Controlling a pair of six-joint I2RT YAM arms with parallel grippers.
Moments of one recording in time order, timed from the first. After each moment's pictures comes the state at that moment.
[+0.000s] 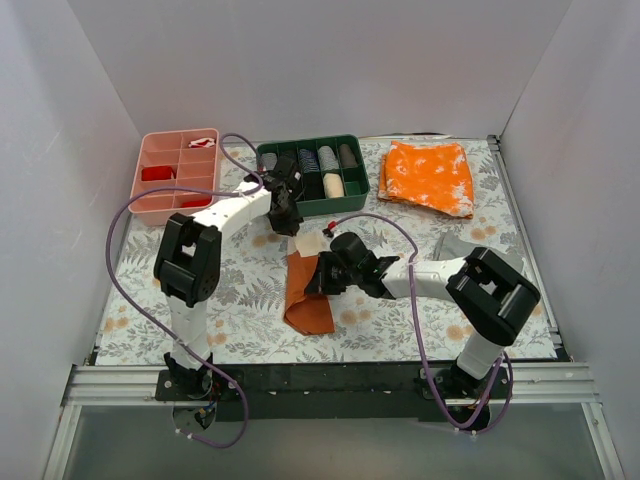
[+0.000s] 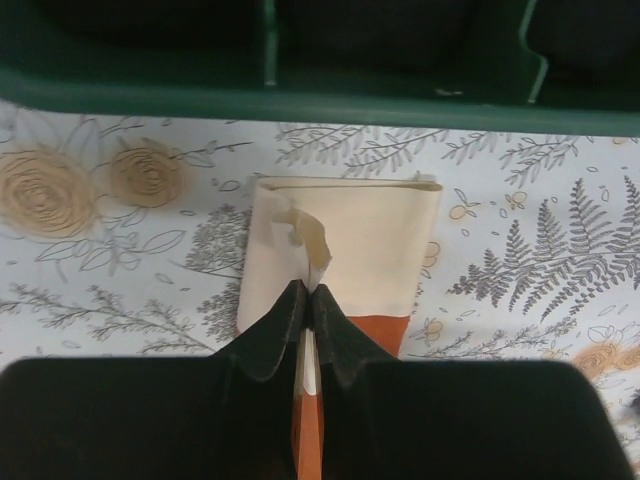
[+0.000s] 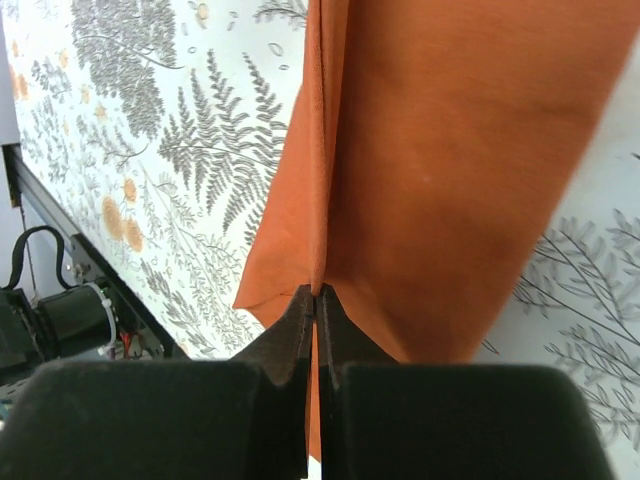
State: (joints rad) left arm -0.47 1.97 1.54 -0.75 -0.08 -0.72; right arm 0.91 1.69 0.82 0.18 -0.23 0.84
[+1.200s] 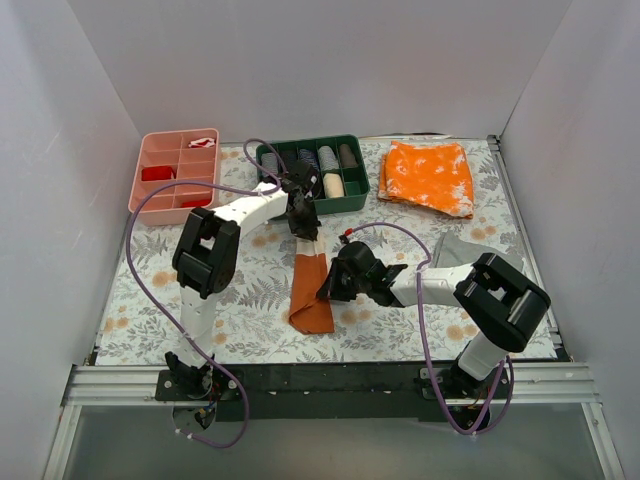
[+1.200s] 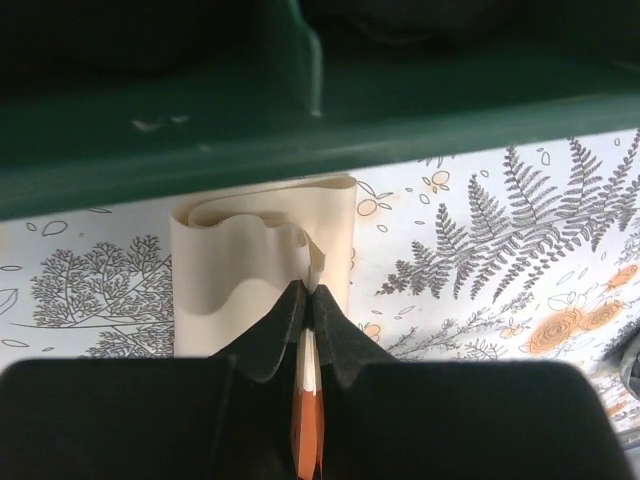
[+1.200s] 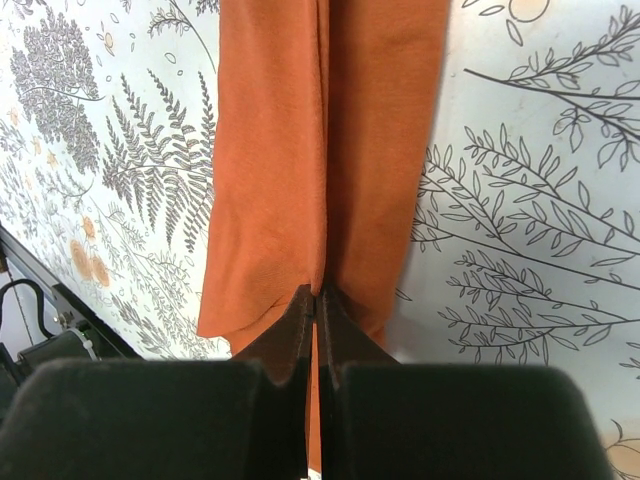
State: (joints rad) left arm -0.53 2.11 1.64 -0.70 0.07 -0.70; right arm 0.91 1.63 0.71 0.17 -0.10 0.96
